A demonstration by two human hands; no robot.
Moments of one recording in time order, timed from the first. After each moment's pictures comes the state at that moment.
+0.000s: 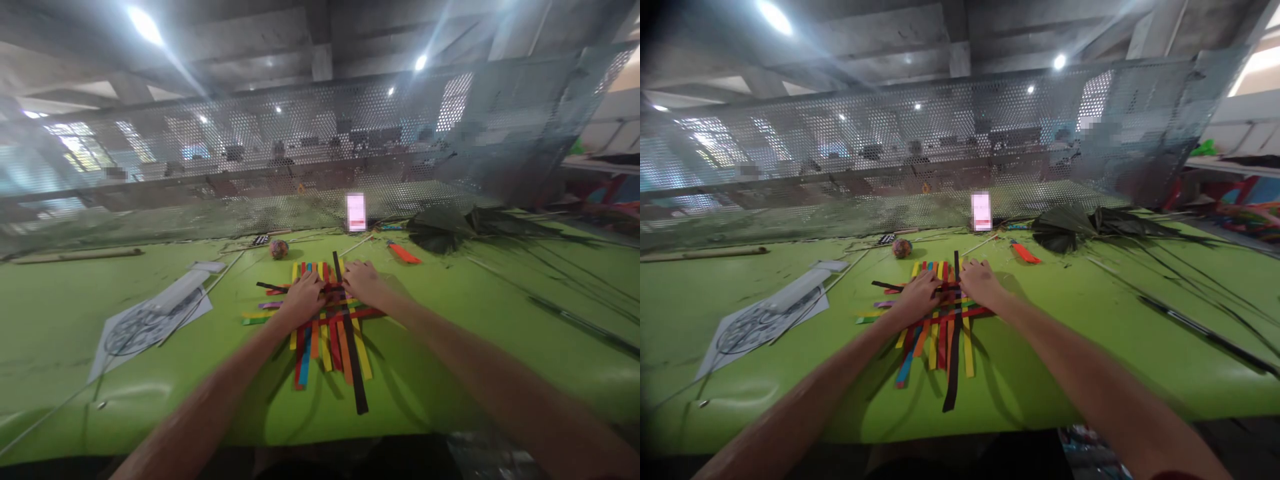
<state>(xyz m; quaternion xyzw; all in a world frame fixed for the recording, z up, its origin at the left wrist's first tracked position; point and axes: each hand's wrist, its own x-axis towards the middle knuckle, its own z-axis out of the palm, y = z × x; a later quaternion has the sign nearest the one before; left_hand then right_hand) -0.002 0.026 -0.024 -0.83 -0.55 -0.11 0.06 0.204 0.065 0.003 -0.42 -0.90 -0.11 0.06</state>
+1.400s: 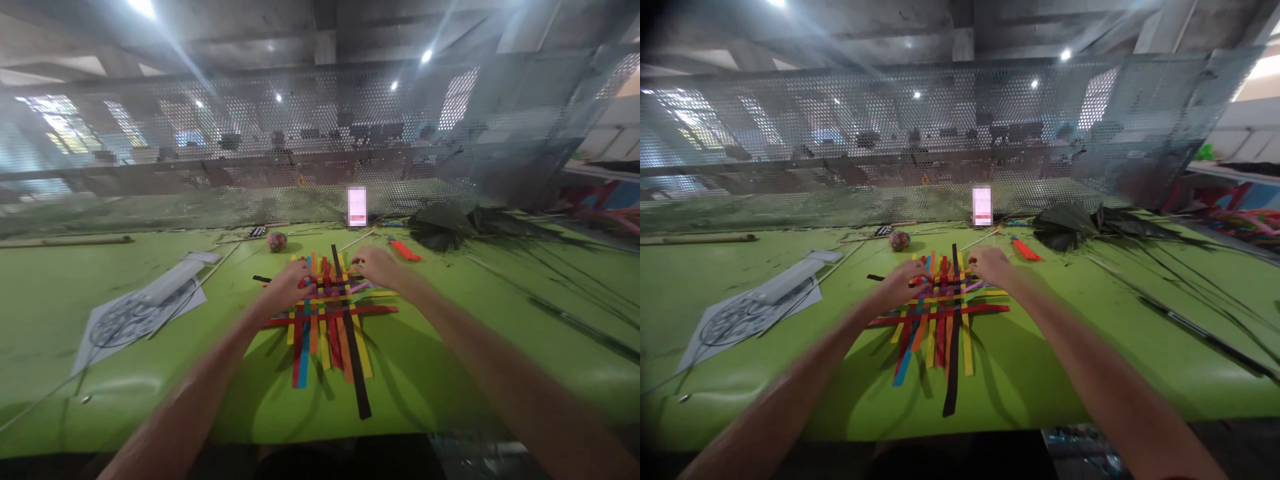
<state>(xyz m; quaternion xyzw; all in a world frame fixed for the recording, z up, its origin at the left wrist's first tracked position) -0.043 0.029 -0.002 -0.85 -0.47 -0.24 -0.03 0.234 0.091 0.027 -0.45 -0.88 0.00 0.13</state>
